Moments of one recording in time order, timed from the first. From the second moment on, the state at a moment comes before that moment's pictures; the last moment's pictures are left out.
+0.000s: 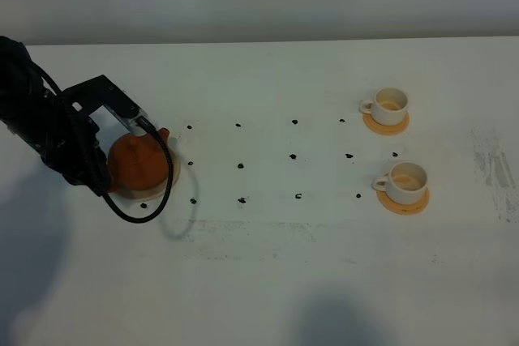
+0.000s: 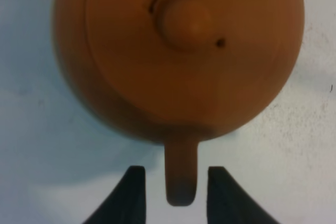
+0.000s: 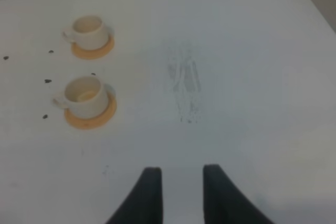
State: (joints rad) left arm -0.08 1.97 -1.23 -0.21 0.72 0.89; right arm -0.10 -0.01 -0.49 0.11 1.07 -0.06
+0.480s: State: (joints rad) left arm -0.08 1.99 -1.23 -0.20 0.72 0.88; right arm -0.10 -0.01 -0.49 0.11 1.07 -0.06
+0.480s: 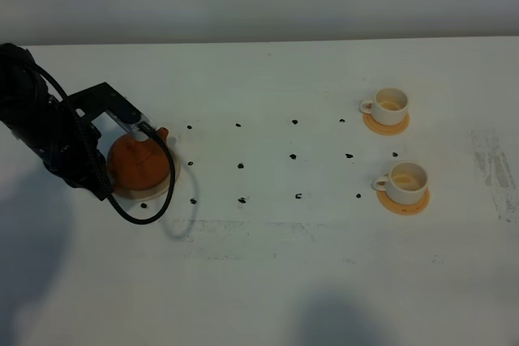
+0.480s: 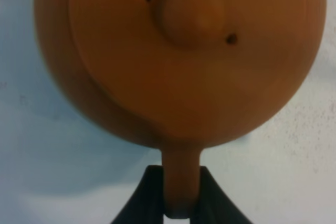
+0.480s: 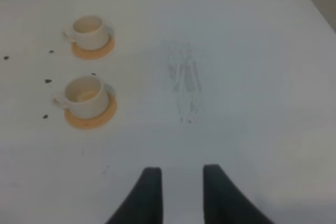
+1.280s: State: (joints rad) left arm -0.08 1.97 -1.20 -0.22 0.66 0.97; right arm -0.10 -0.01 -0.49 0.11 1.07 -0.06
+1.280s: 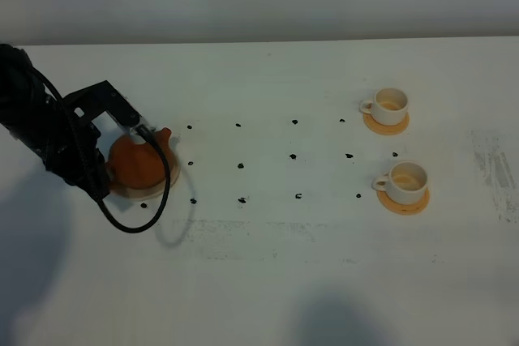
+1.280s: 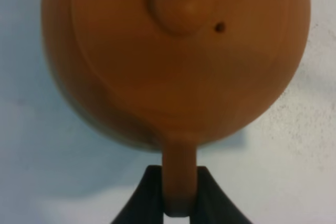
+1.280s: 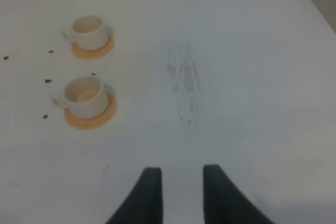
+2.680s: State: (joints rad) left arm -0.07 1.88 -1.06 -0.30 0.50 1.06; right arm -0.10 -0.01 -0.49 0.11 1.07 -0.06
